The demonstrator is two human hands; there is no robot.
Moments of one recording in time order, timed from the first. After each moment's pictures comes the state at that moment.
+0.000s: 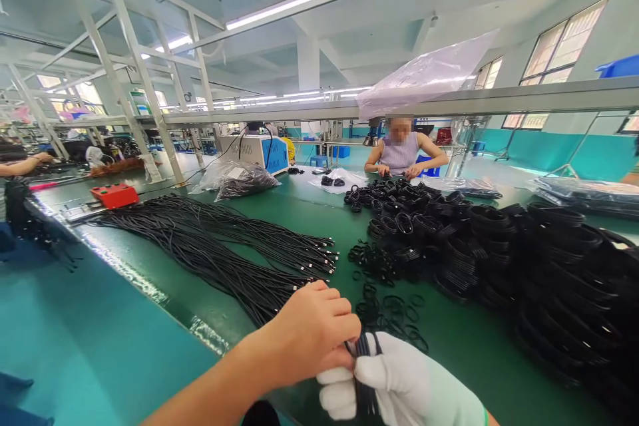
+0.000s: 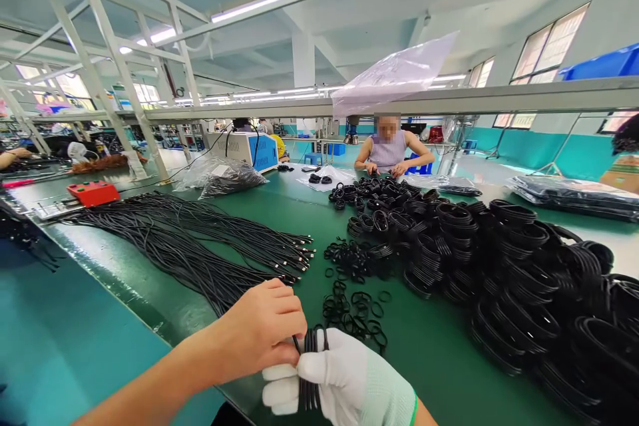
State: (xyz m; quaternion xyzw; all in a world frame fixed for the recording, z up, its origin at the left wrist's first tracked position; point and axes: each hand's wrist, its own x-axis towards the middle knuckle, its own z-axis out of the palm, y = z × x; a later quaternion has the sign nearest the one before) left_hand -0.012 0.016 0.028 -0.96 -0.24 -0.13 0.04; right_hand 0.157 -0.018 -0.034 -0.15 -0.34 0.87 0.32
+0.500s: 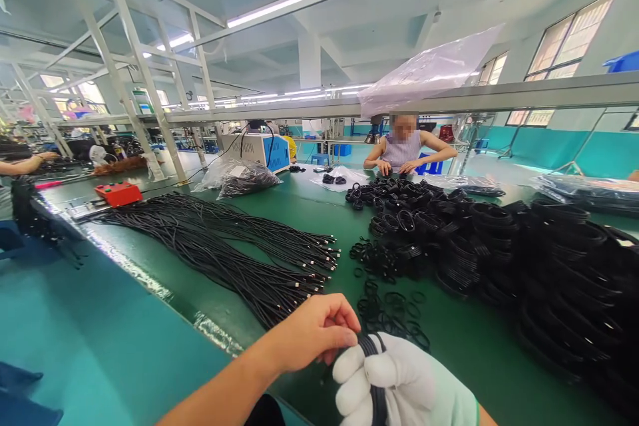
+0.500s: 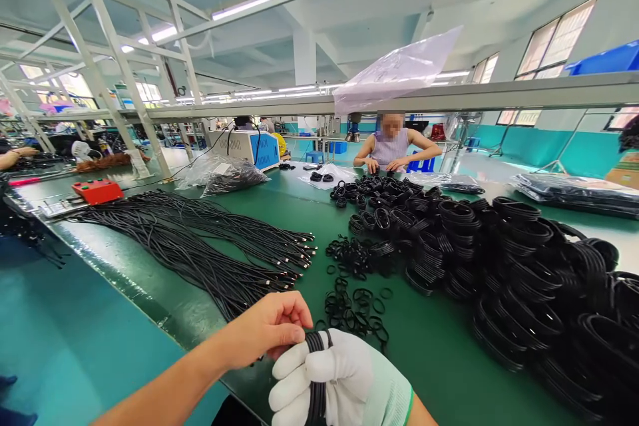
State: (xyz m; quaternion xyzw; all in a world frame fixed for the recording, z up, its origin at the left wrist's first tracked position) left_hand -0.009 0.018 0.007 -0.68 -0.40 -0.20 -0.58; right_hand 0.163 -0.017 -0.038 -0.09 -0.26 0.92 0.27
